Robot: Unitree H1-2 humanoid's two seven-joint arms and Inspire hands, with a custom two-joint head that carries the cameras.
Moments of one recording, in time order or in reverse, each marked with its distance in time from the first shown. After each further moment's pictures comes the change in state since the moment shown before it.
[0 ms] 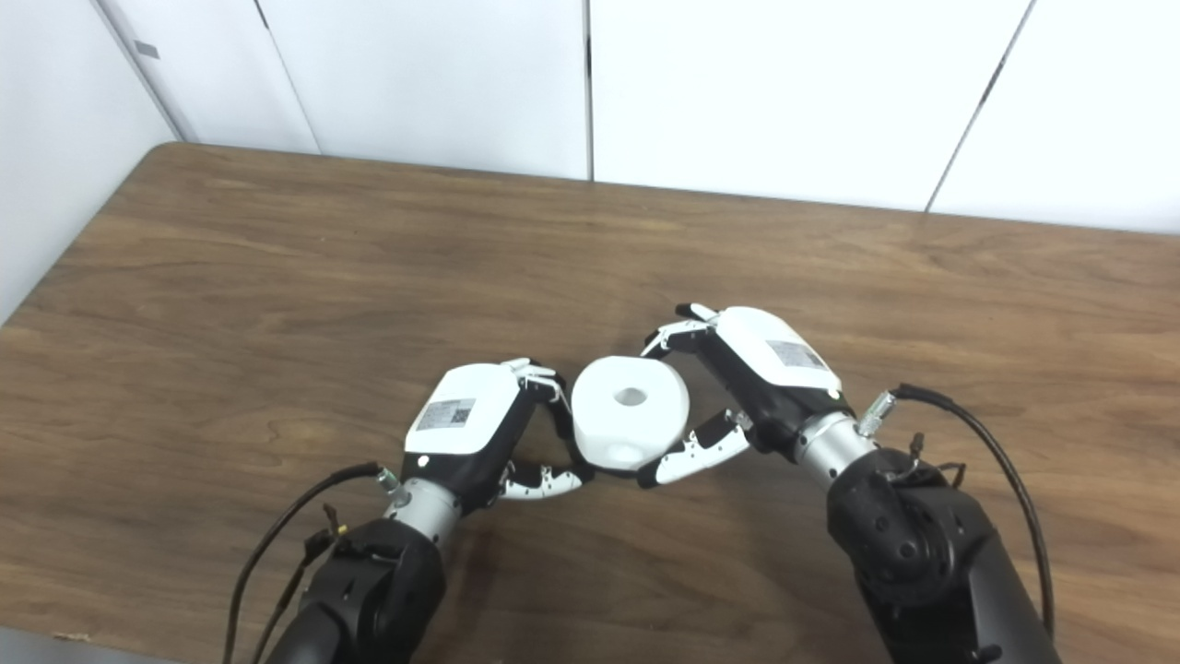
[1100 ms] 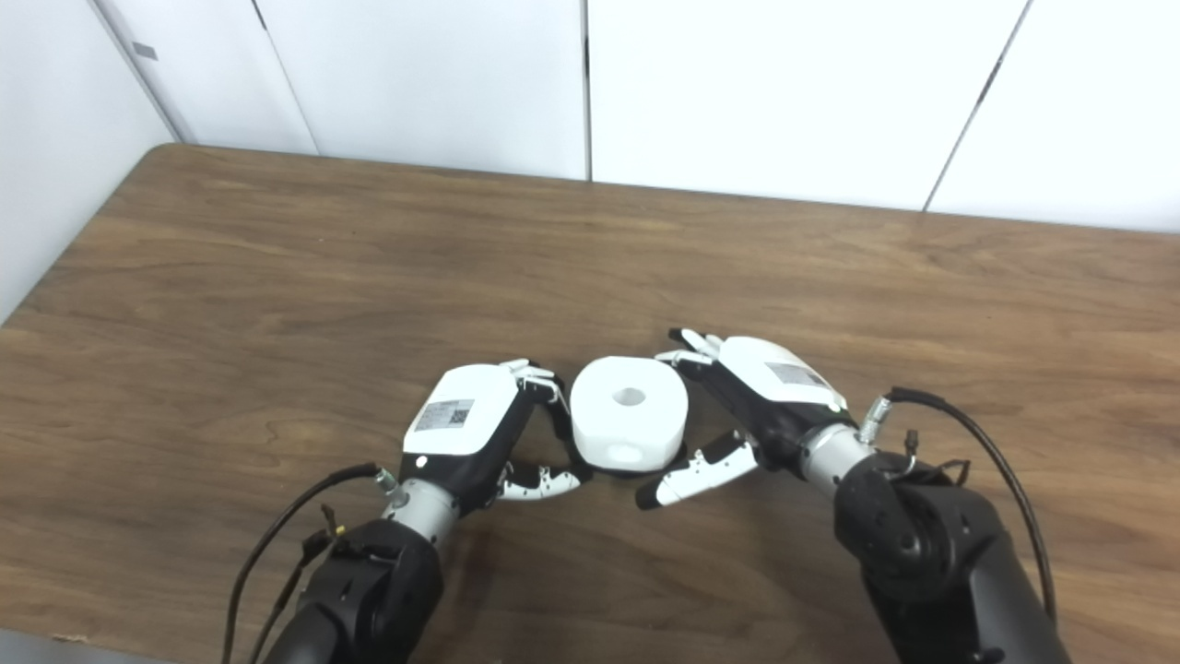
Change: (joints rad) left arm -0.001 0.011 -0.002 -0.002 0.000 -0.001 -0.002; right arm -0.018 -0.046 0.006 -0.044 -0.095 0.101 0.235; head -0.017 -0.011
